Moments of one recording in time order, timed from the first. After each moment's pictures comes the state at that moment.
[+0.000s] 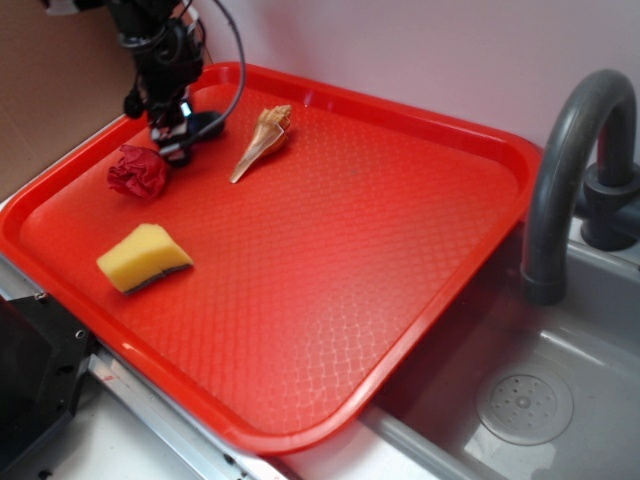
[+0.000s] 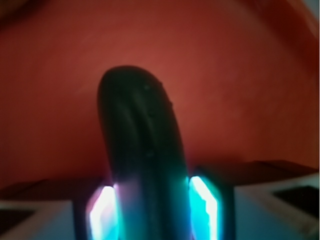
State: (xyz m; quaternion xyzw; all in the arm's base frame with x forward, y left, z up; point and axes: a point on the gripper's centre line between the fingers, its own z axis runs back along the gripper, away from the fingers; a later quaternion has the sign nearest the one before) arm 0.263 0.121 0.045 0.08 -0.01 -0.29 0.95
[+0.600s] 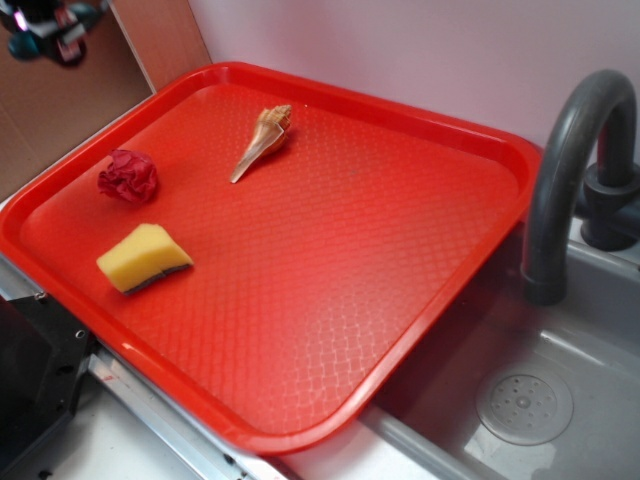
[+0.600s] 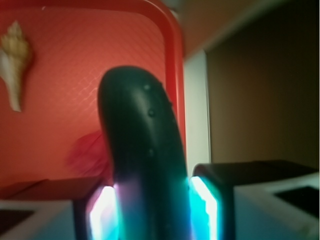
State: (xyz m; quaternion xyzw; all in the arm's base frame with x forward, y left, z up) arm 0.195 0.107 0.189 0.10 0.01 0.09 0.99
